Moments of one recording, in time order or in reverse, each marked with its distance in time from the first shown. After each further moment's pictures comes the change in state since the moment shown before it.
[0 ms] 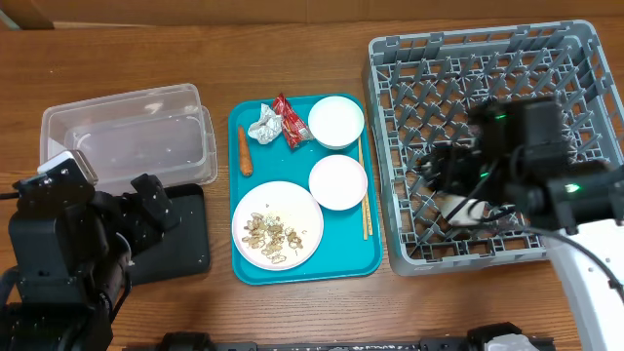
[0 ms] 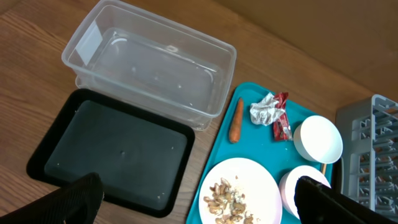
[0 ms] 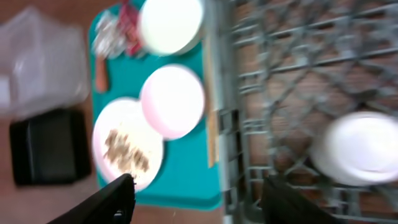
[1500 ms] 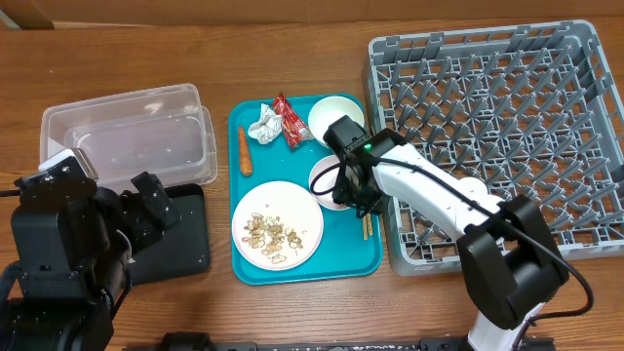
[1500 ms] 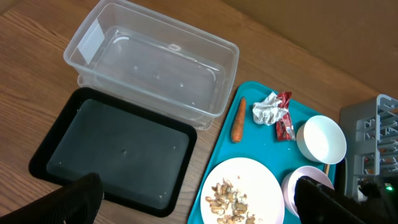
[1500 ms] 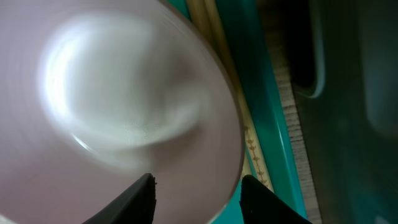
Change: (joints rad) left arm 0.000 0.009 0.000 -0.002 -0.006 -0.002; right arm 0.399 0.674 0.000 0.219 0.275 0.557
